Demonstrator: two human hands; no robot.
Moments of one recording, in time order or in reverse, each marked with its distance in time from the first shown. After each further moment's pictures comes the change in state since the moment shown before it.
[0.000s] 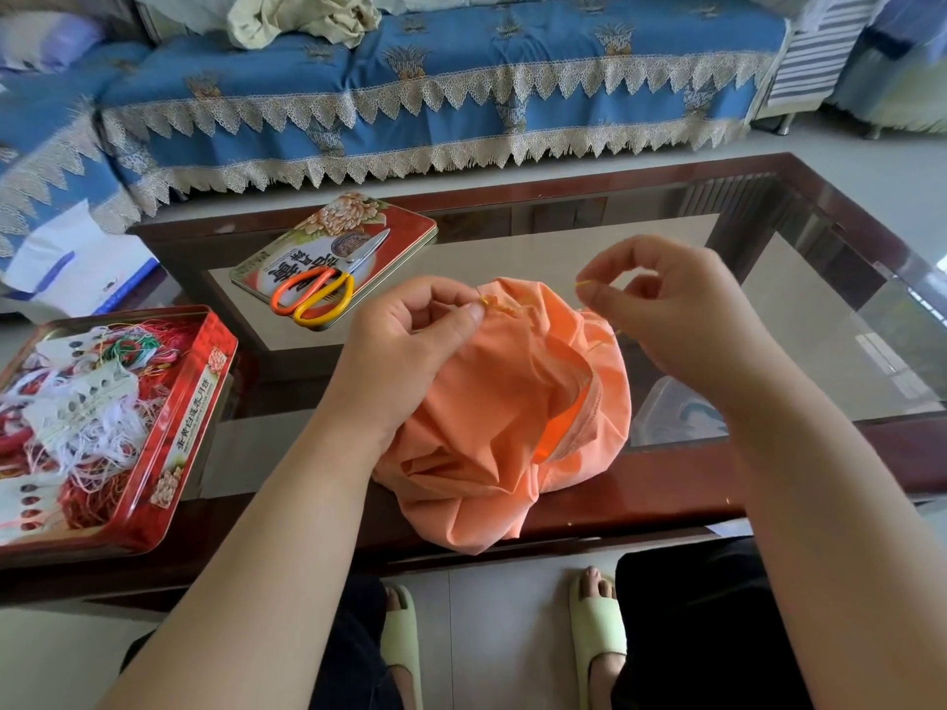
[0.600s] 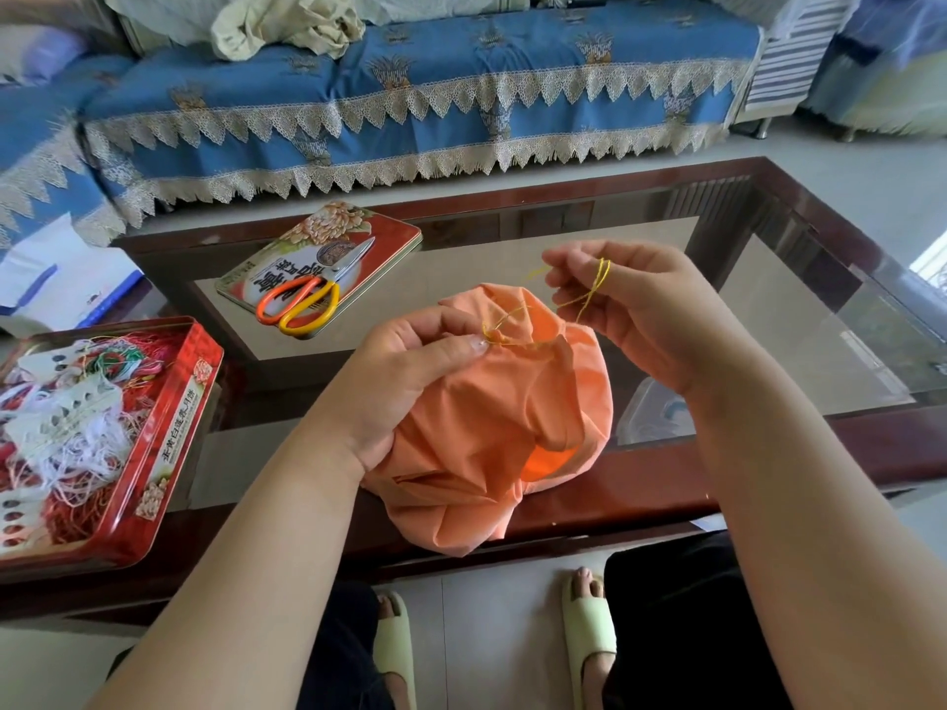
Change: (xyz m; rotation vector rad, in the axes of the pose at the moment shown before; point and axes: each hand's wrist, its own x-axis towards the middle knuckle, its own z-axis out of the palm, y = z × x) left_hand -0.004 0.008 0.006 -0.276 -0.254 -0.304; right_hand 0.012 0.007 0.000 0.816 -0.159 0.204
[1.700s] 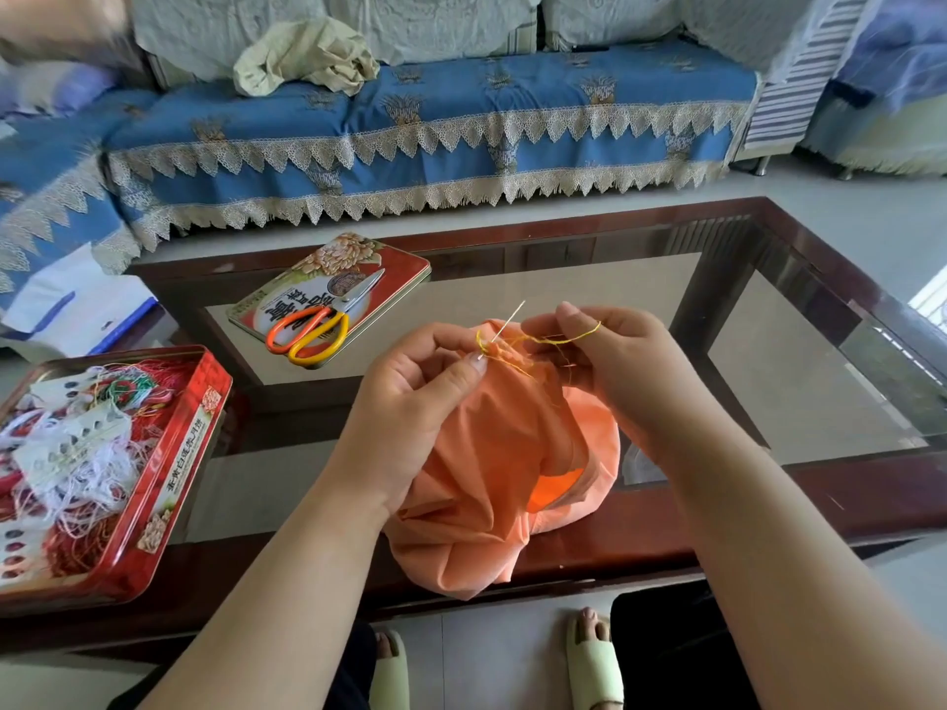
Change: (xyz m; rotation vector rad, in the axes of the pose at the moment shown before) left_hand -0.004 -0.003 0.007 0.002 0.162 0.251; right_hand -0.011 0.000 0.029 -0.258 0.148 0.058
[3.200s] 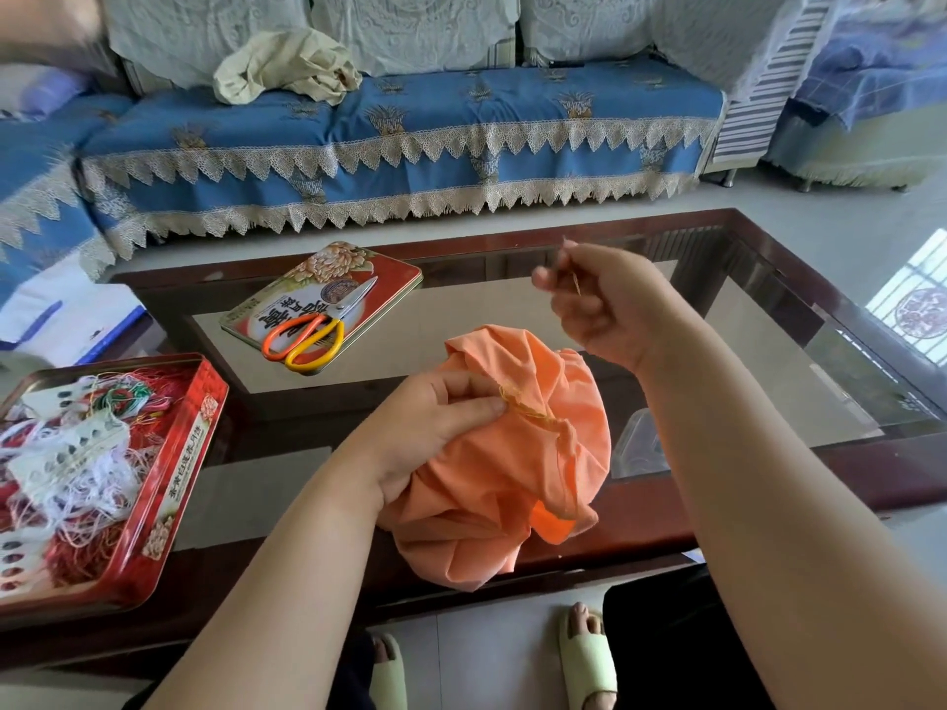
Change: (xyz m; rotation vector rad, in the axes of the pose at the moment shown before) left_hand 0.009 -0.002 -0.010 0.079 -0.291 -0.370; right_hand 0.054 -0.027 -0.007 0.495 -0.119 0.233
